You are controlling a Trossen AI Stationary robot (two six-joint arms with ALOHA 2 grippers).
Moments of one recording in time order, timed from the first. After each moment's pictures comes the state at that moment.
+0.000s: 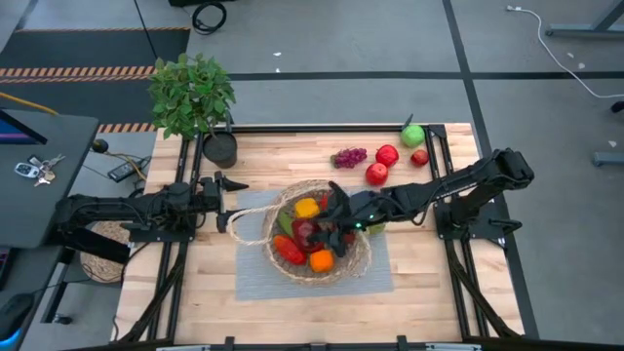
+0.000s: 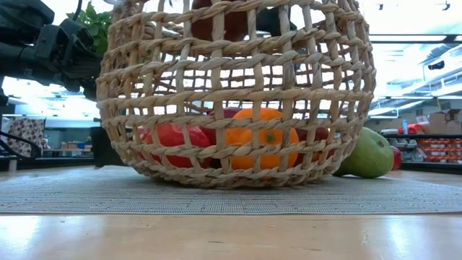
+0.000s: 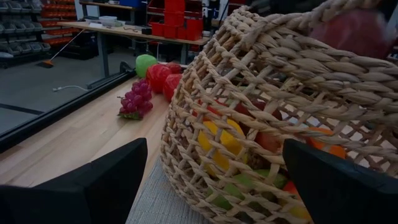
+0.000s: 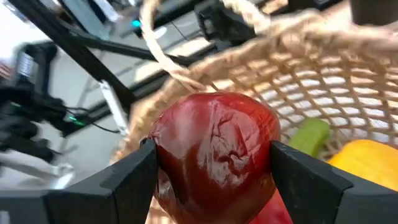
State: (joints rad) left arm 0.07 0.25 0.01 0.16 -0.12 -0.12; right arm 0.21 1.52 1.08 0.01 0.11 0.56
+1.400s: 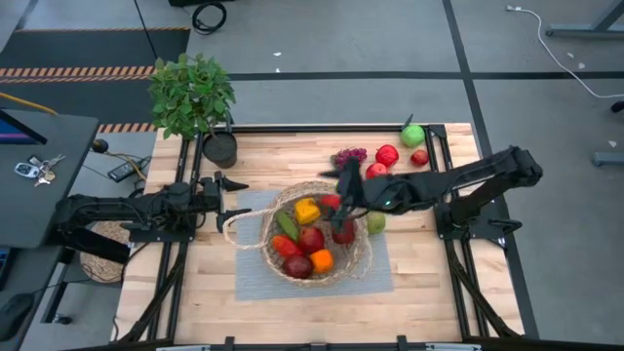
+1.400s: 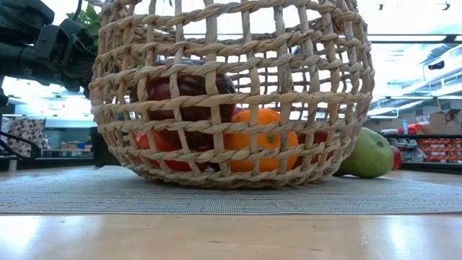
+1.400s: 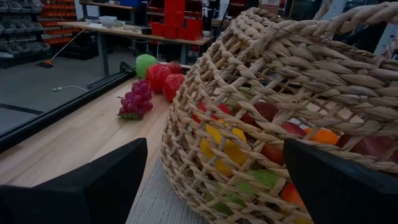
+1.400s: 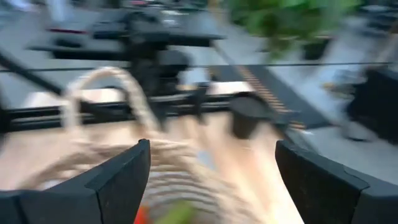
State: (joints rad) left arm 0.07 0.25 0.01 0.16 -0.12 -0.12; right arm 0.22 1.43 1.26 -0.14 0.54 0.07
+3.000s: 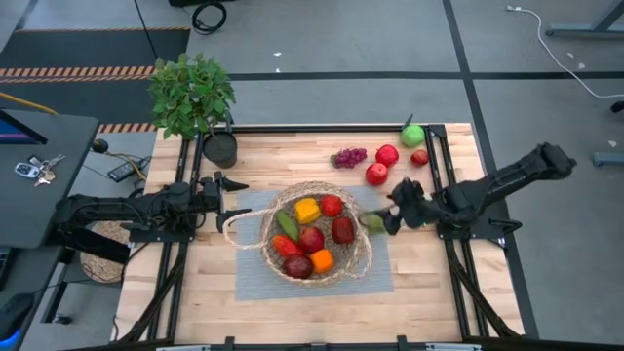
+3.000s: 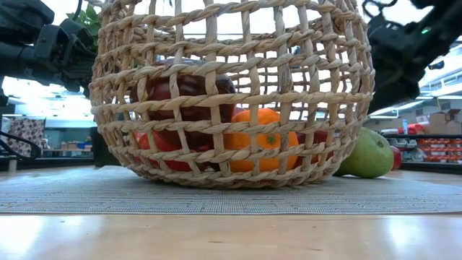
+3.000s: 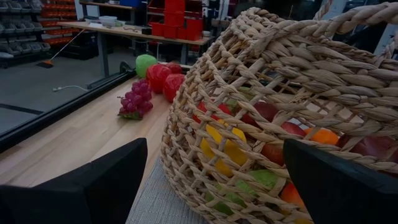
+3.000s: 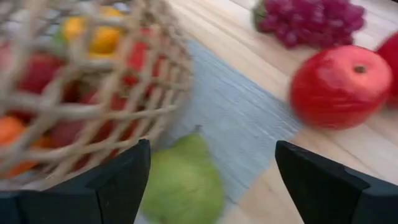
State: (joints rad) left arm 0.07 0.25 0.01 0.16 -0.12 -0.12; right arm 0.32 0.92 0.53 -0.53 0.60 0.90
